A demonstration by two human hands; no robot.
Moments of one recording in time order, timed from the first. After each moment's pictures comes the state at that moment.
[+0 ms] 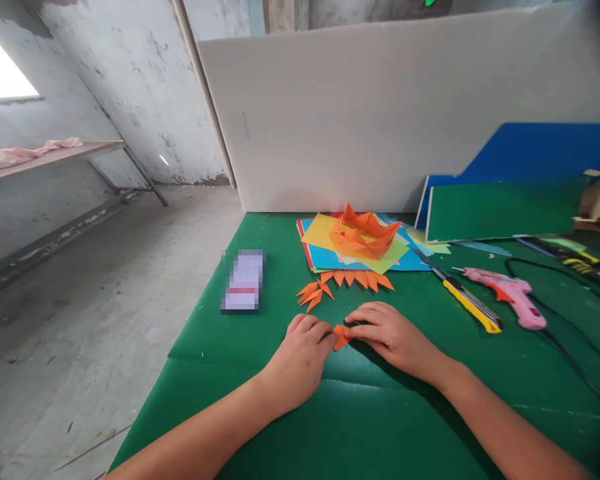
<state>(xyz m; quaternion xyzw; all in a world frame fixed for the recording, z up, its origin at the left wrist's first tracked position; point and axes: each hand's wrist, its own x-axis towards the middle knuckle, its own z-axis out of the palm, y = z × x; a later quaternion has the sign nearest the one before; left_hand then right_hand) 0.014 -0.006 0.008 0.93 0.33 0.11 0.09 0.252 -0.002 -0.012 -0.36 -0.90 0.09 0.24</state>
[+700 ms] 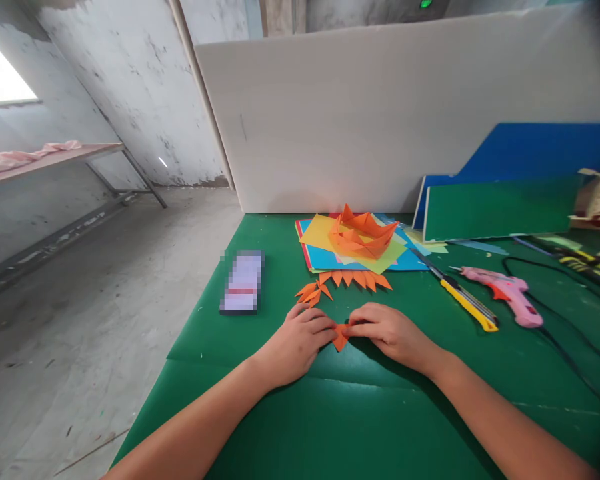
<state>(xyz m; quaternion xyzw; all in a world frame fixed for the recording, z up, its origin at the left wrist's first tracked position) 0.006 0.019 0.010 0.95 0.25 0.12 0.13 0.255 0.005 -0.014 -0.35 -0.90 0.11 0.22</state>
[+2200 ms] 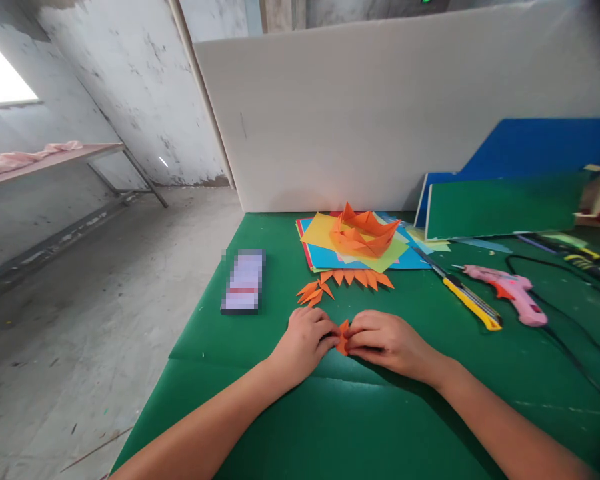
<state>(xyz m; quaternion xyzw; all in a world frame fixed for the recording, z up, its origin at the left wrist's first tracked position) 0.023 0.015 -0.005 0.88 0.37 0.19 0.22 0.243 -0.005 -0.010 -0.32 -0.89 0.21 0.24</state>
